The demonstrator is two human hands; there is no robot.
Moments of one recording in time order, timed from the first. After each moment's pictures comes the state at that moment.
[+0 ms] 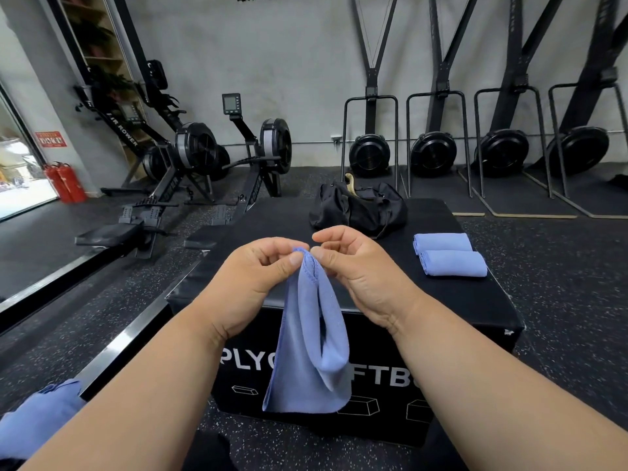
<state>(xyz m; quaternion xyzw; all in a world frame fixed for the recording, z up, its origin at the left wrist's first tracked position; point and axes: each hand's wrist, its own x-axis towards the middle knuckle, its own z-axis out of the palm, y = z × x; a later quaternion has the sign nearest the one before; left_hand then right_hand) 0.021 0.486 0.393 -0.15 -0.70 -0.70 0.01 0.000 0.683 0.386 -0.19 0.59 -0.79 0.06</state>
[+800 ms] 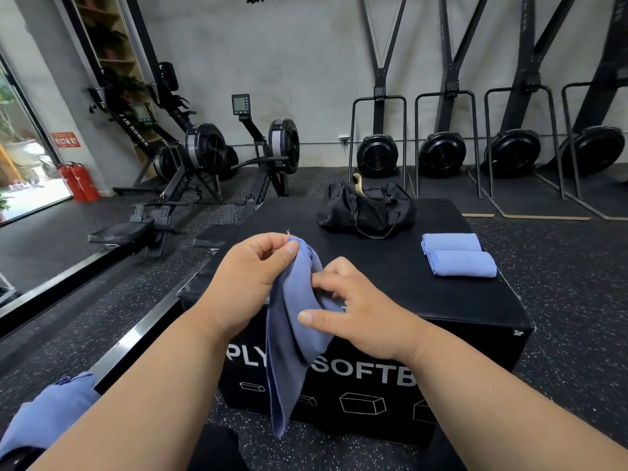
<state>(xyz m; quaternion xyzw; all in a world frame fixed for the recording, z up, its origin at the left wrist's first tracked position) 0.034 0.479 0.396 -0.08 -0.76 -0.64 0.10 0.036 0.684 0.370 -0.30 0.84 -0.45 0.03</state>
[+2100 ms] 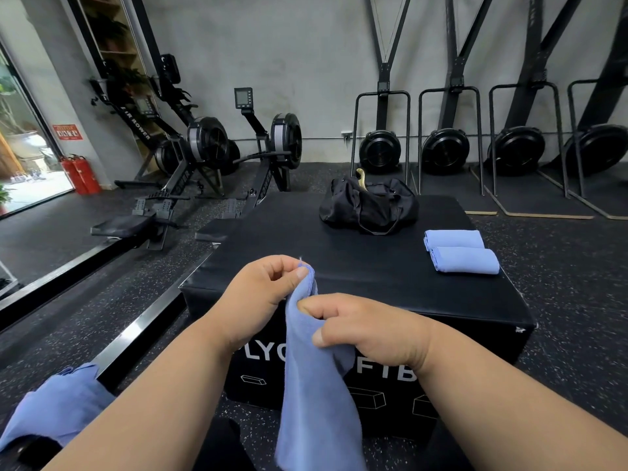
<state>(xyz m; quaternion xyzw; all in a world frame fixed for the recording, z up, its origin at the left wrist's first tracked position) 0.040 0.474 0.366 -0.10 -0.78 -0.62 0.01 0.060 0.678 0.386 -0.33 0.78 -0.47 0.24</state>
